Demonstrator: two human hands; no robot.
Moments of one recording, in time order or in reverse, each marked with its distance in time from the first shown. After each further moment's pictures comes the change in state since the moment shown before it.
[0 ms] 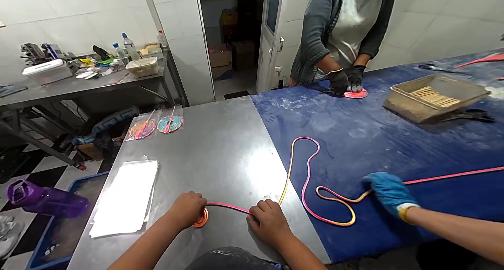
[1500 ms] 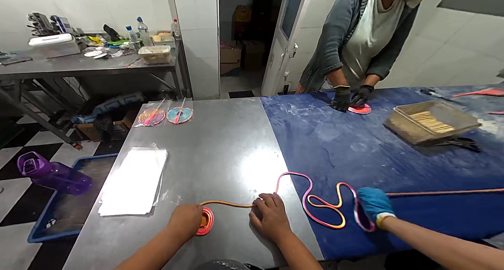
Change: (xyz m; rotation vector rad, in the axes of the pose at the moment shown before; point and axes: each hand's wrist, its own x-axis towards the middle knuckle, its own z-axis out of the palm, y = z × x) left_hand -0.052 0.024 0.031 -0.052 -0.099 -0.285; right_hand 0.003 -0.003 -0.009 -0.060 -0.076 0.078
